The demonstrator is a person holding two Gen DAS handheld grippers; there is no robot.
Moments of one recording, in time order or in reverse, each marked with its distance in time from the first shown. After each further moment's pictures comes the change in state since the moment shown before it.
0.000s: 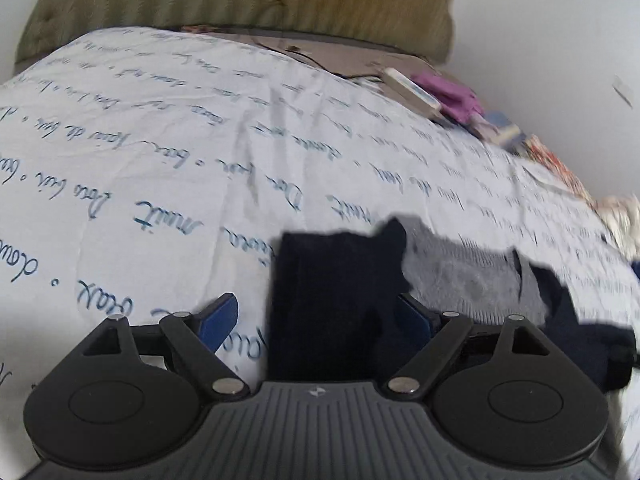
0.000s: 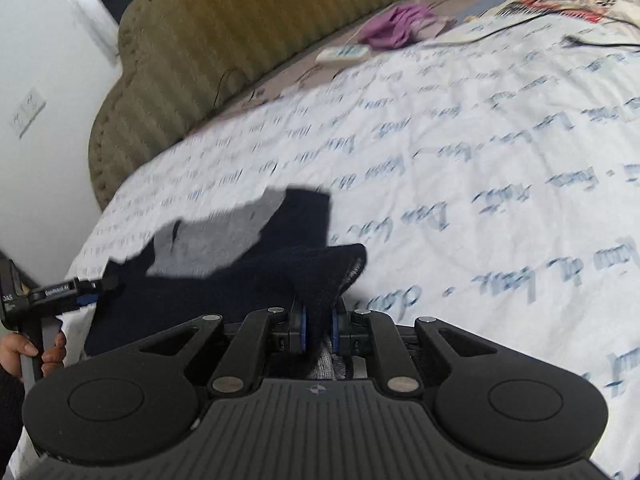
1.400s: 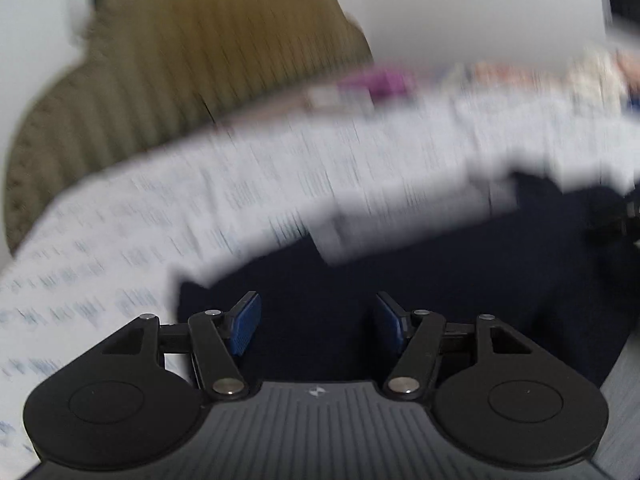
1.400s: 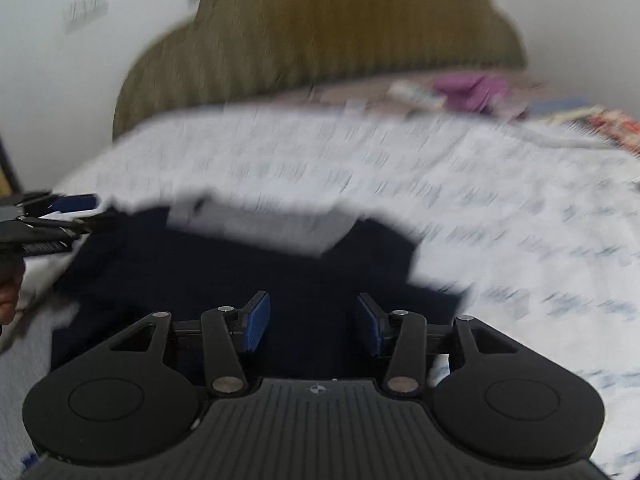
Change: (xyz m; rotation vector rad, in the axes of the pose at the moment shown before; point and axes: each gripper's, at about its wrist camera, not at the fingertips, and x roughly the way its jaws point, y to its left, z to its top) left arm 0.008 -0.073 -0.069 0.595 -0.111 0.160; right arm 0.077 0.086 -0.020 -0.431 0.080 -0.099
